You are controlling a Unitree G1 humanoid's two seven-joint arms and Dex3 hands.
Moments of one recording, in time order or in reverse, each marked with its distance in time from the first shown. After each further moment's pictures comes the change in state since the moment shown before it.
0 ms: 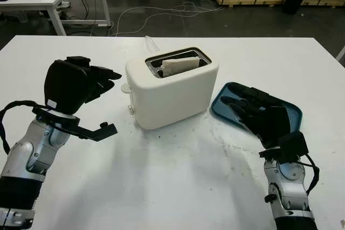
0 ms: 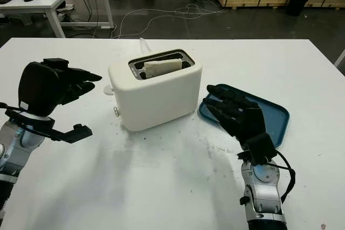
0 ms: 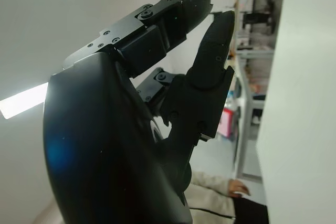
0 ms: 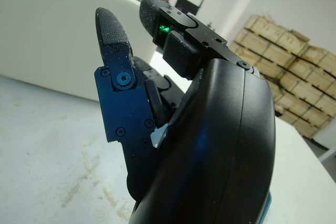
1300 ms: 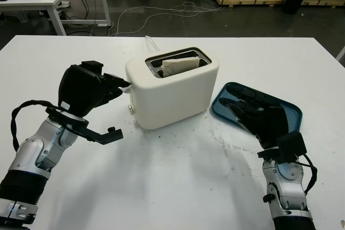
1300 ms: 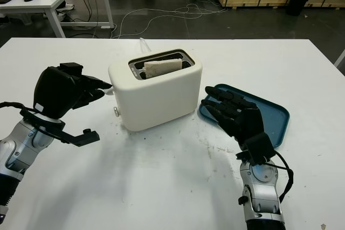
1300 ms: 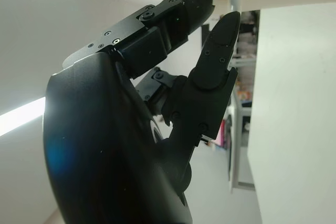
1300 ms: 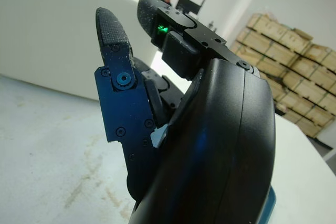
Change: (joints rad) left arm -0.037 0.003 -0.094 0.081 -0.003 0.010 -0.003; right arm -0.003 0.013 -0.006 0.010 -0.001 0.000 0.009
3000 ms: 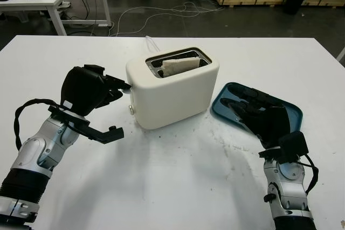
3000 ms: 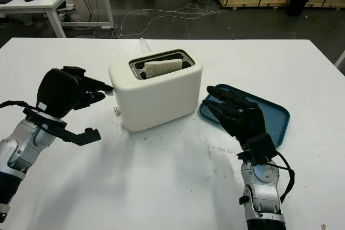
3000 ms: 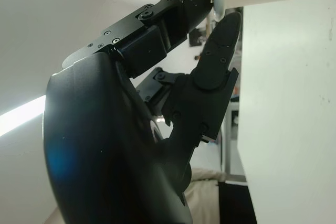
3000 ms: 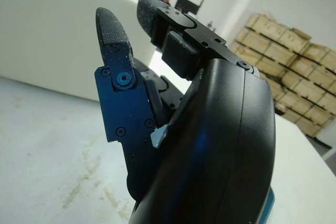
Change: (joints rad) left arm -0.013 -0.005 -0.009 0.014 -0.014 0.058 -0.069; right arm -0.001 0.001 -0.010 0.001 0.004 0.000 0.004
